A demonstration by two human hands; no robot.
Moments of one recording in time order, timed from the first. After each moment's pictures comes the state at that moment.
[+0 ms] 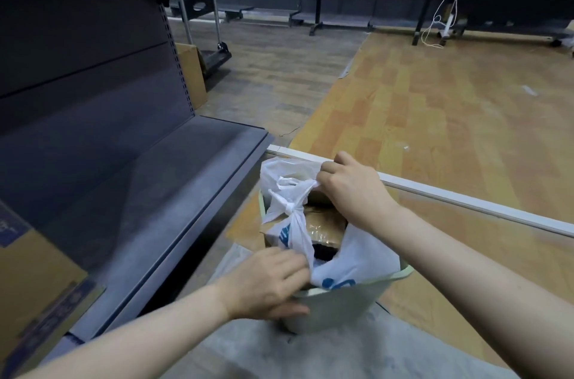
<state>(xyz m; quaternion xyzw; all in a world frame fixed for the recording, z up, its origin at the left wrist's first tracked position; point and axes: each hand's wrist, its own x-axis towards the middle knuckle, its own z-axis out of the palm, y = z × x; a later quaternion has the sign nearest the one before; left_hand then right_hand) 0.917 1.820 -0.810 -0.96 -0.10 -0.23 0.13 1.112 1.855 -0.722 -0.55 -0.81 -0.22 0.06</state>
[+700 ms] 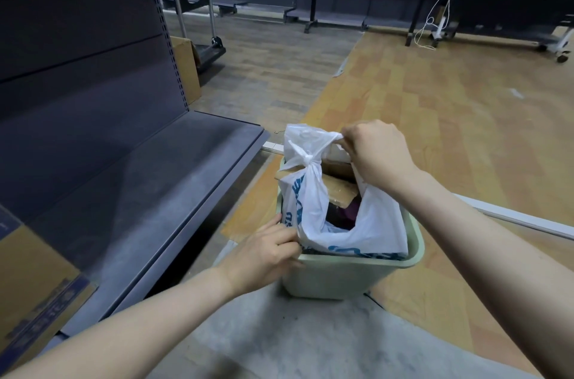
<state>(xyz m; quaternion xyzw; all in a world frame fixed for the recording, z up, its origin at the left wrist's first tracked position) 0.920 1.850 -0.812 -0.94 -0.19 -0.29 0.01 1.132 1.877 -0.683 -0.64 -0.73 -0.14 0.17</state>
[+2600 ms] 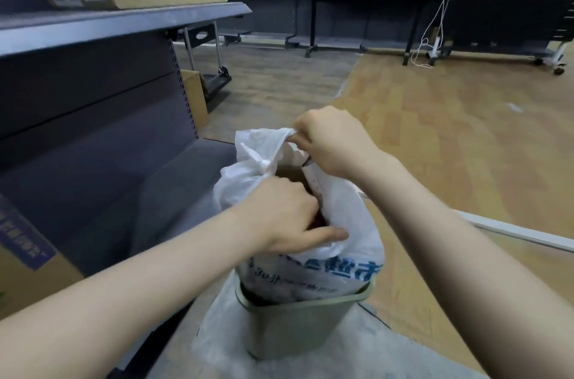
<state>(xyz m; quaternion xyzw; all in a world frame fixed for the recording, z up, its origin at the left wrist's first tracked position) 0.952 1.827 -0.636 -0.93 -0.33 0.01 0.14 1.070 1.854 -0.590 -0.58 -0.79 -0.05 0.19</state>
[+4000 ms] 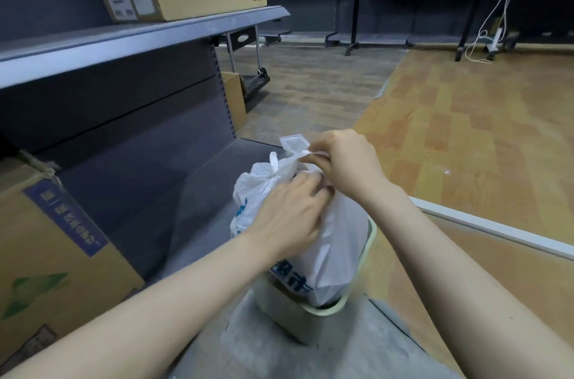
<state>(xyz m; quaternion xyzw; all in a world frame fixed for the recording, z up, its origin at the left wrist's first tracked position) 0.932 1.854 -0.677 -0.88 -0.43 -0.14 0.12 1.061 1.887 -0.629 -0.55 -0.78 -0.01 0.29</state>
